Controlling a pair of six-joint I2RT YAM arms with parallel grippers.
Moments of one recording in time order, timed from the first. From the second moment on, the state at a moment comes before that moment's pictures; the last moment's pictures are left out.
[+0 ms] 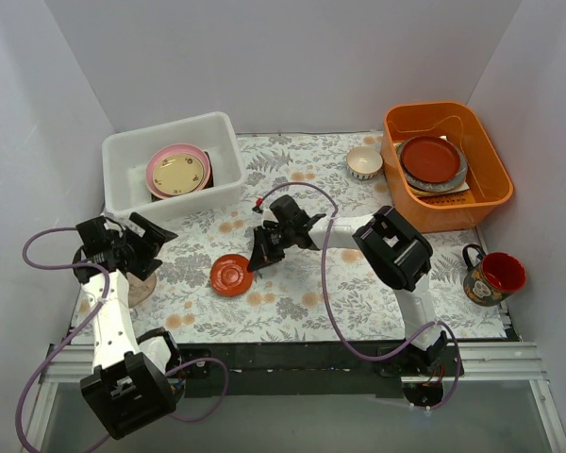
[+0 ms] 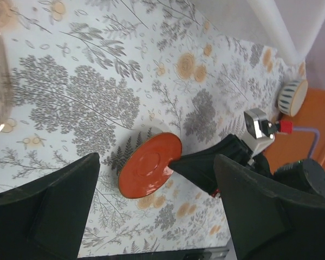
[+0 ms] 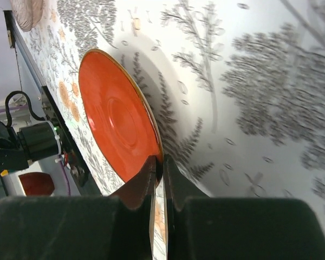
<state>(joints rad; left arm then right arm) 0.44 0.93 0.76 -0.70 0.43 -0.65 0.84 2.10 1.27 0.02 -0.64 0.62</state>
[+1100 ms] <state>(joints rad) 0.09 0.93 0.48 -0.51 0.56 -0.82 0.74 2.09 1.17 0.14 -0.77 0.63</state>
